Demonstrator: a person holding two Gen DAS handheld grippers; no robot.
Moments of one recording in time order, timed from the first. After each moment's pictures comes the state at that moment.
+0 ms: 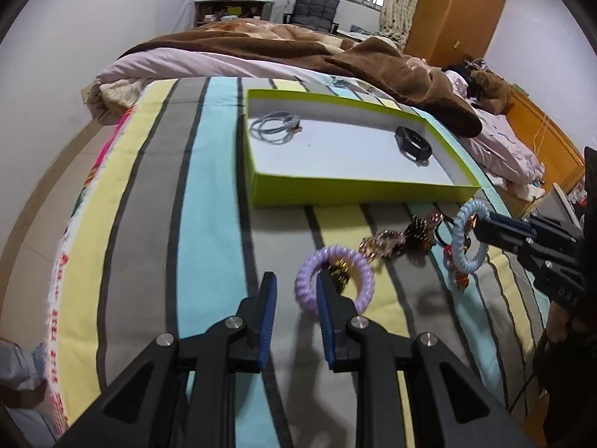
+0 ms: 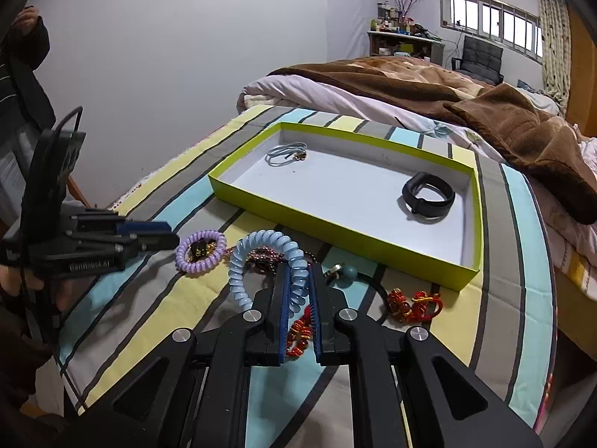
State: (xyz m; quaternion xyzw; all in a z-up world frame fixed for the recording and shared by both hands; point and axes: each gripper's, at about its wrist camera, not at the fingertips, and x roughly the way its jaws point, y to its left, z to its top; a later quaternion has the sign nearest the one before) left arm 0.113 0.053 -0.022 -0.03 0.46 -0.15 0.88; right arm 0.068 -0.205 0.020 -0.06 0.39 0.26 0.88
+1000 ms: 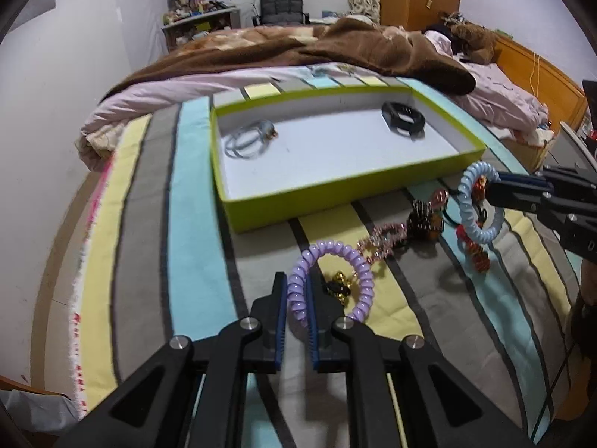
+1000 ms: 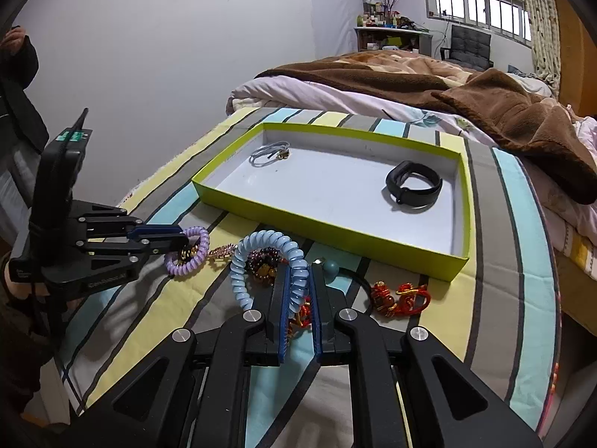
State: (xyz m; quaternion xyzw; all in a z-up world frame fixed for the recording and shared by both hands) left arm 0.119 0.022 -0.018 0.08 0.44 -0.15 0.88; right arm 0.075 -0.220 0.018 -0.03 0.39 0.25 0.89
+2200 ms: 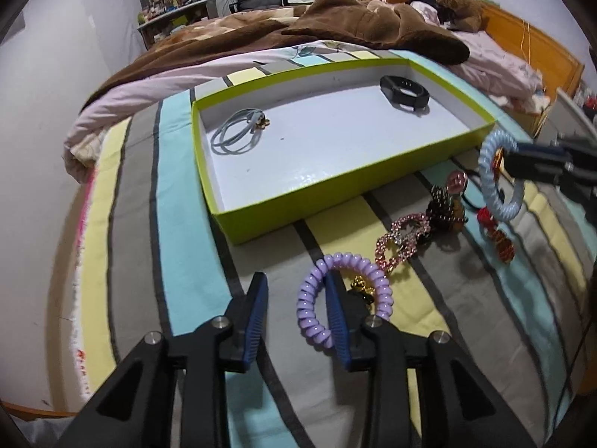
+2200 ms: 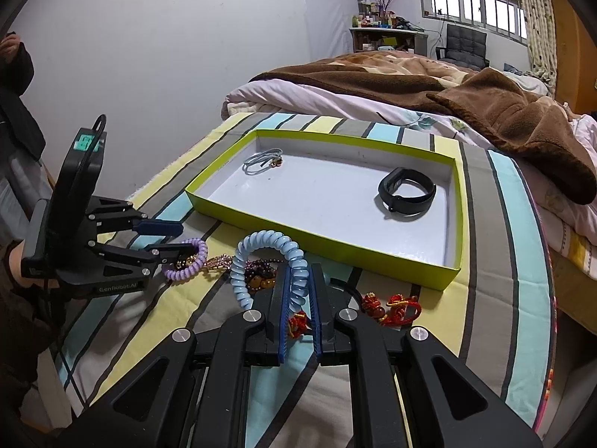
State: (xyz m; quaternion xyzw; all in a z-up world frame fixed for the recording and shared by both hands) left arm 0.144 0.017 -0.033 0.13 0.47 -0.18 0.85; right arm 0.080 -0.221 0.022 -0.02 0.40 0.24 0.89
